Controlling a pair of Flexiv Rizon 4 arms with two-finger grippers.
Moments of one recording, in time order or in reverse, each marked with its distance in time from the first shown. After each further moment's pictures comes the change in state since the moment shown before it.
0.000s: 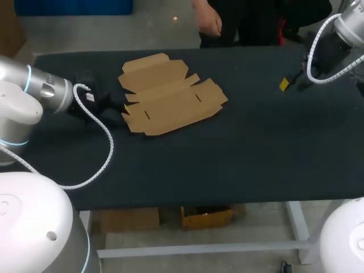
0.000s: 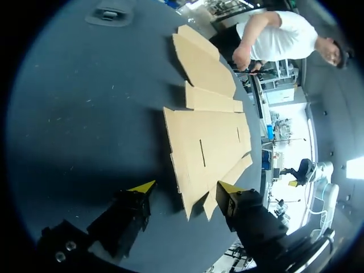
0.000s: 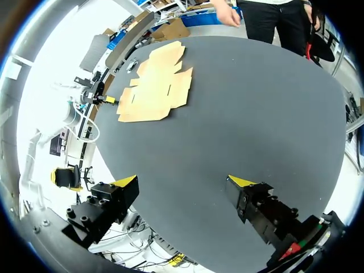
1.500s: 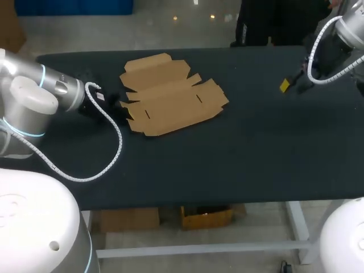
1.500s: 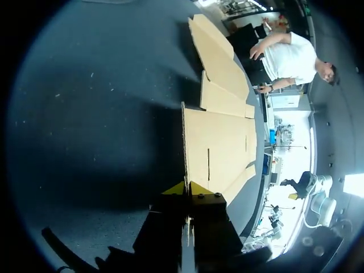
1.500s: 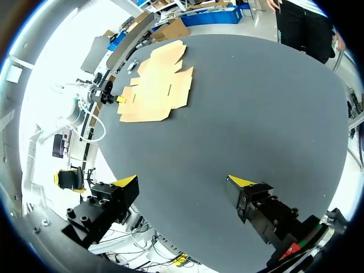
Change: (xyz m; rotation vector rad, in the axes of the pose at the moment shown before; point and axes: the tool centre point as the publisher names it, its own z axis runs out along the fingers) left arm 0.000 -0.011 0.036 -0.039 -0.005 -0.086; right arm -0.002 -0.005 0.003 0.004 0.020 0.031
